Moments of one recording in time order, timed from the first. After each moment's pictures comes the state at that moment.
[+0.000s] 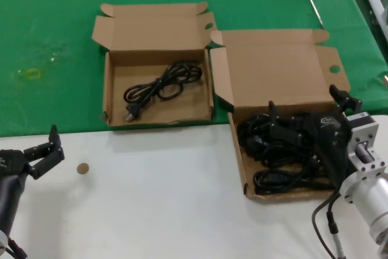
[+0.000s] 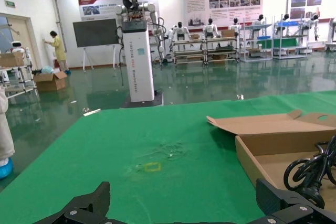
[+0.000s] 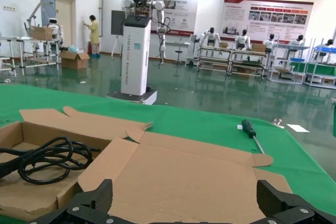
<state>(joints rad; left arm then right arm) 0.00 -0.30 1.60 -1.60 -1.80 0.00 0.00 0.02 0.30 -1.61 1.59 1.79 -0.02 -0.02</state>
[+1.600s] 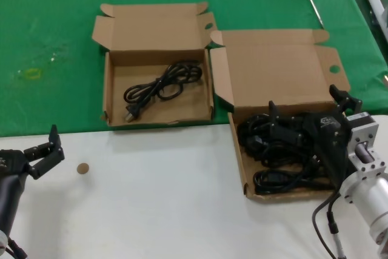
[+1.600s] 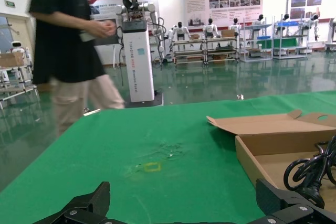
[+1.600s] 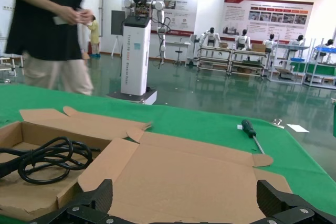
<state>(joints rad) 0.00 -0.30 1.60 -1.60 -1.80 0.00 0.00 0.02 0.30 -1.61 1.59 1.79 -0.02 -0.02</state>
